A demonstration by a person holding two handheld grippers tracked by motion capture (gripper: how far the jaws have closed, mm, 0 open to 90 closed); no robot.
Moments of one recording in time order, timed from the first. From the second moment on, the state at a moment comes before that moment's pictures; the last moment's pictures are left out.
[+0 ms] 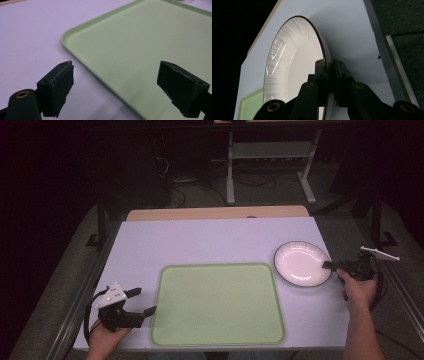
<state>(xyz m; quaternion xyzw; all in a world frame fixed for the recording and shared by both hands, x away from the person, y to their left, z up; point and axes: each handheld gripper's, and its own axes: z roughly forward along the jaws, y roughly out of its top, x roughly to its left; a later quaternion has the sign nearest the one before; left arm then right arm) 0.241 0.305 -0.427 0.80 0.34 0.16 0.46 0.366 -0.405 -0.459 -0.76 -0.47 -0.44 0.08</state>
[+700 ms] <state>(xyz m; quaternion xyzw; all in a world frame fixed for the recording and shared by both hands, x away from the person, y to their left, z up) 0.240 0.305 -0.426 0.80 0.34 0.16 0.46 0.351 -0.412 -0.444 -0.74 -0.47 -0.47 0.08</state>
